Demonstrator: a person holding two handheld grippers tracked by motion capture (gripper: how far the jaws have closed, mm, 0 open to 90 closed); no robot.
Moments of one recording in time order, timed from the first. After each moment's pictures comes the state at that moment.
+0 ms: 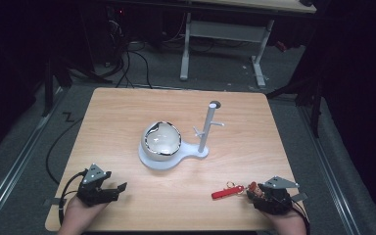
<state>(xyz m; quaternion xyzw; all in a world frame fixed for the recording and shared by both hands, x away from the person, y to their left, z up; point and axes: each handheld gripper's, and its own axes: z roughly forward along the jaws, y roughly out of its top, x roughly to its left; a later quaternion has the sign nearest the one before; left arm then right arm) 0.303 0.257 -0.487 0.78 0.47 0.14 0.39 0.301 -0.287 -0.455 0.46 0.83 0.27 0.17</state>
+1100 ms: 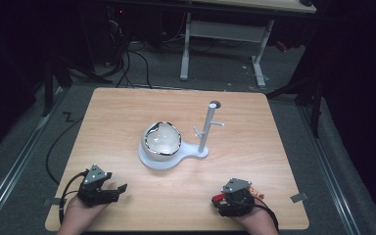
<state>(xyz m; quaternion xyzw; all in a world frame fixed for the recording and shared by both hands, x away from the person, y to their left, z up) 0.303 0.256 -0.489 0.78 0.47 0.13 0.39 0.305 -0.190 -0.471 0.33 0.90 0.25 0.12</state>
